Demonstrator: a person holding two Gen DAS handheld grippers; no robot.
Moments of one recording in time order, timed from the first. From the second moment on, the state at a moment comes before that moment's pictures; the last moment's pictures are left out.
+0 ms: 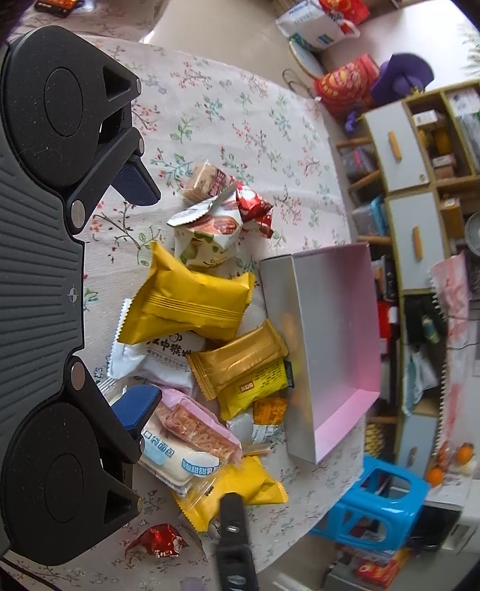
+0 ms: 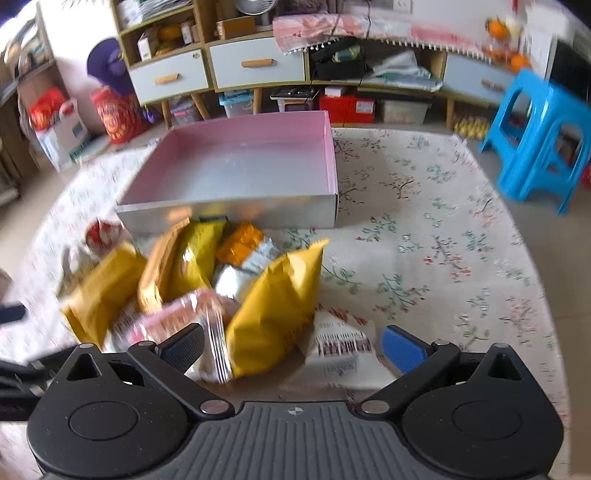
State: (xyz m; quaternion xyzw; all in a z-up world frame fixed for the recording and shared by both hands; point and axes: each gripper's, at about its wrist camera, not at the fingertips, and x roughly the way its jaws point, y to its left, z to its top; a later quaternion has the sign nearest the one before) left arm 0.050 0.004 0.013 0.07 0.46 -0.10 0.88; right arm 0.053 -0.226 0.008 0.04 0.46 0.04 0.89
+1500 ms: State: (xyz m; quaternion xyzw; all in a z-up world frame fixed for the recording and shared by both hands) left arm 0.090 0.020 -0.023 0.01 0.43 -0.14 0.89; right arm 0.086 -0.238 -0.028 0.18 0.49 0.08 0.85
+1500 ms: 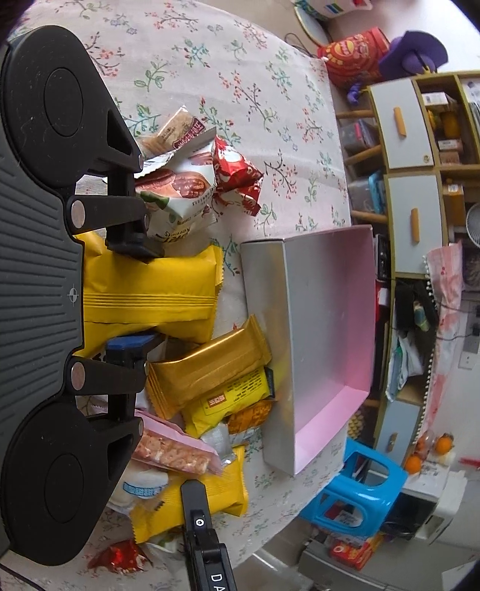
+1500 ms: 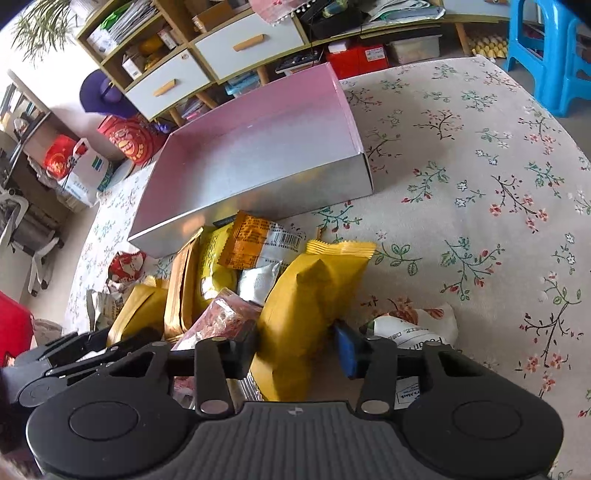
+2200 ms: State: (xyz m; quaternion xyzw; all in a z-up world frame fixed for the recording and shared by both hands) left arm 0.079 0.025 -0.005 0.00 0.41 -0.13 0.90; right arm 0.092 -0.255 -0.009 0.22 0.48 0.07 0.85
